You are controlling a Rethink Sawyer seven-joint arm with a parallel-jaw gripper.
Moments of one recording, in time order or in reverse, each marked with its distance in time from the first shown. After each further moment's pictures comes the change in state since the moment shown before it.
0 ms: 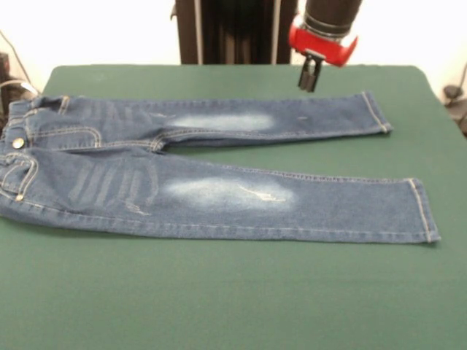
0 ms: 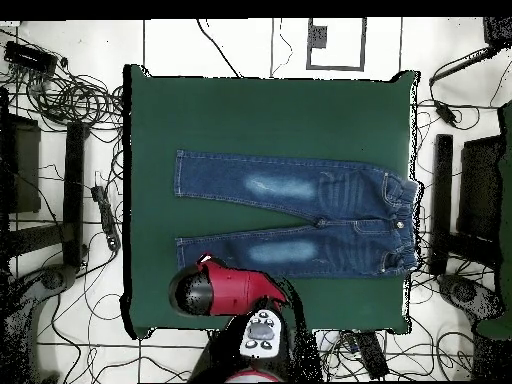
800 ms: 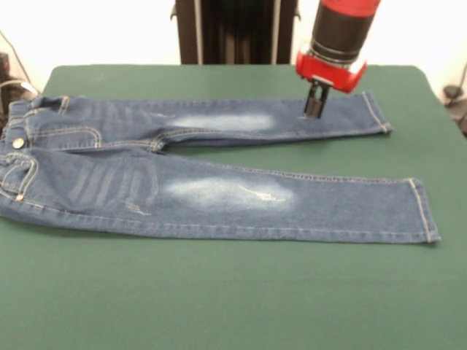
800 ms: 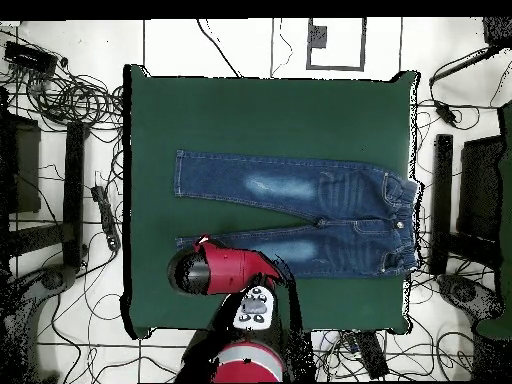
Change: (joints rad) arm 0.015 0.084 0.000 -0.122 0.009 0.000 0.000
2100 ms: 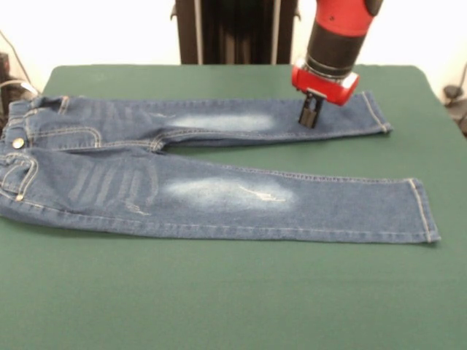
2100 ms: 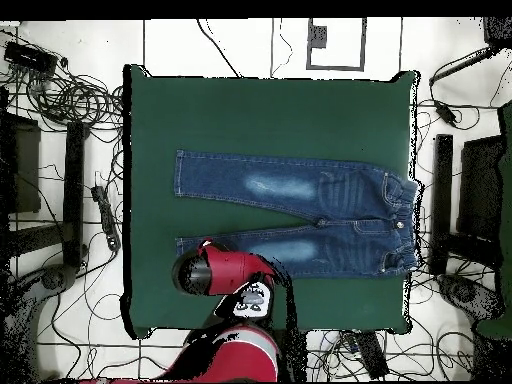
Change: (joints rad) arm 0.016 0.074 -0.015 0.000 0.036 -0.058 0.000
